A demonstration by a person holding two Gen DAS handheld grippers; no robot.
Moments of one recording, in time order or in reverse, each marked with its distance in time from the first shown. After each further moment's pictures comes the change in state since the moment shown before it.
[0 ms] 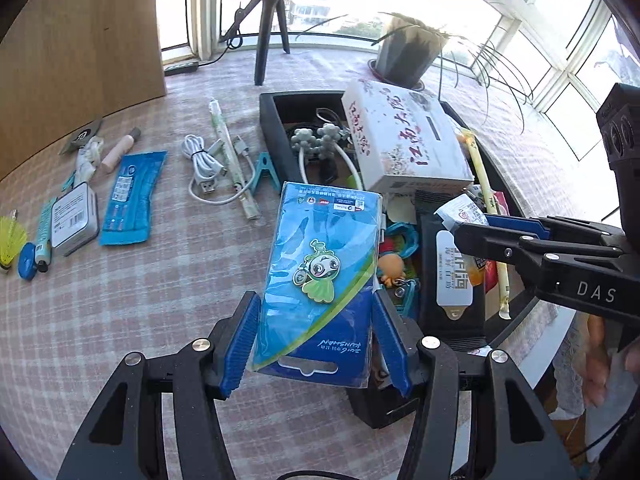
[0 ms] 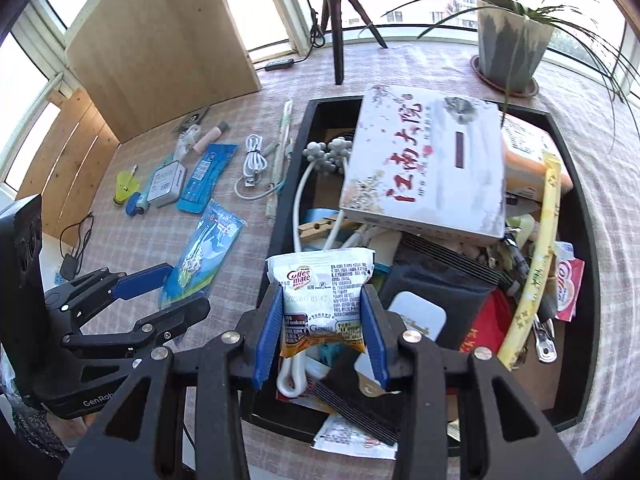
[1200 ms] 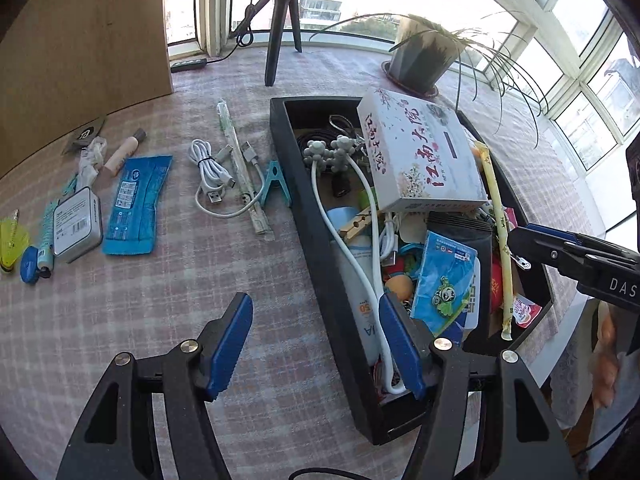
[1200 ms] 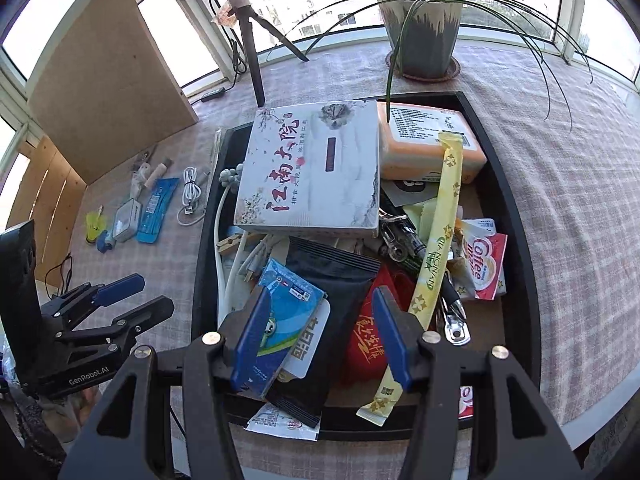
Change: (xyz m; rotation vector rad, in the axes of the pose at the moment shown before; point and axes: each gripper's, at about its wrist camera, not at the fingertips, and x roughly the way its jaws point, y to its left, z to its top) left arm -0.001 0.026 0.018 -0.065 0.019 0.033; right arm -0.010 -0.027 0.014 0.100 -0.023 -0.051
